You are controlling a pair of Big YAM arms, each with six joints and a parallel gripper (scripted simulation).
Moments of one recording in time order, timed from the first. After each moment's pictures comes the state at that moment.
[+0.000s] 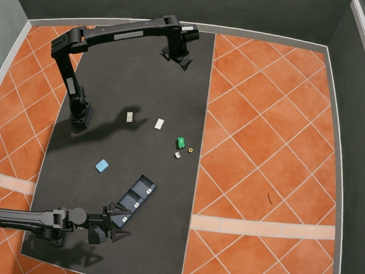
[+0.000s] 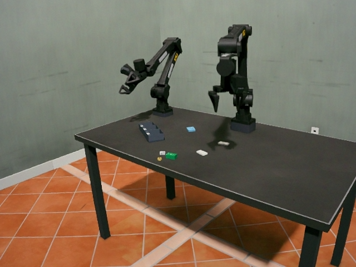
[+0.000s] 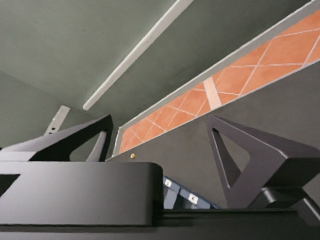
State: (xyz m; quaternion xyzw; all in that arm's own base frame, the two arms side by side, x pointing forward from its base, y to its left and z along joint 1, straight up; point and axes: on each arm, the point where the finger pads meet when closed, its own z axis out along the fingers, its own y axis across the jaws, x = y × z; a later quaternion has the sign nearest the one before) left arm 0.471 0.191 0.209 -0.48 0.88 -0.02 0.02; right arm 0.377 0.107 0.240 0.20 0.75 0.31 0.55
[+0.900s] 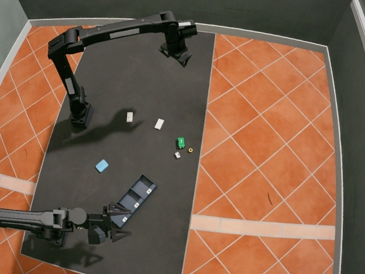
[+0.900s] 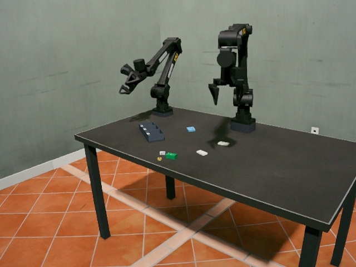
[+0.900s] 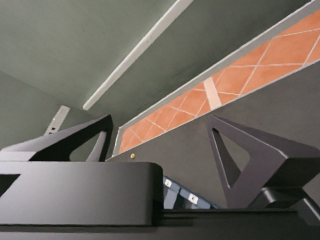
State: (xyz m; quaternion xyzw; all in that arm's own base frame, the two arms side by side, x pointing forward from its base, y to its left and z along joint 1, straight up) left arm 0.468 0.190 0.235 -0.47 0.88 -0.02 0.04; right arm 0.377 0.107 0.240 0.20 0.75 0.31 0.55
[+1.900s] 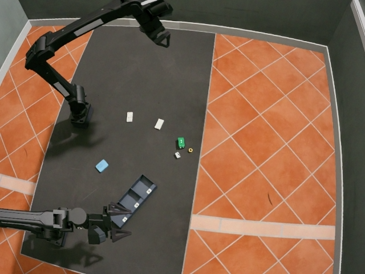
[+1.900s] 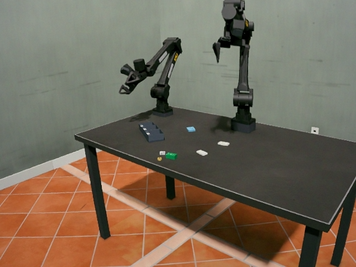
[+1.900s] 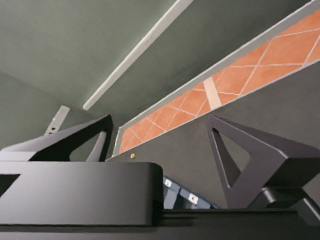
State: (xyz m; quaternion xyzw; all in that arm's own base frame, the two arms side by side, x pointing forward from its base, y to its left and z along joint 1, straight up) left arm 0.412 0.169 0.386 -0.38 0.91 -0.01 0.18; right arm 0.377 0.107 0.240 0.20 0.75 0.31 0.55
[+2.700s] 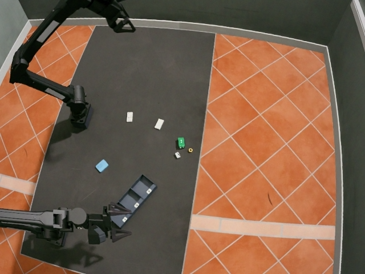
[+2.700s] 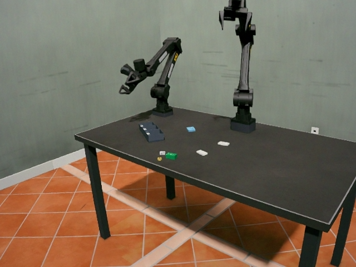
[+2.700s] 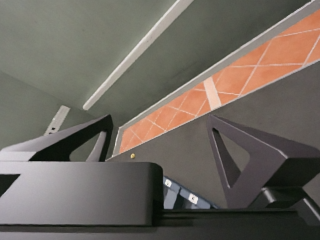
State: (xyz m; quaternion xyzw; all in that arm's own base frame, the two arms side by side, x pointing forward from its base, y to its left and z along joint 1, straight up) left arm 0.311 0.129 0.515 -0.26 0.91 0.03 0.32; right arm 0.377 0.107 0.240 0.20 0.75 0.31 0.55
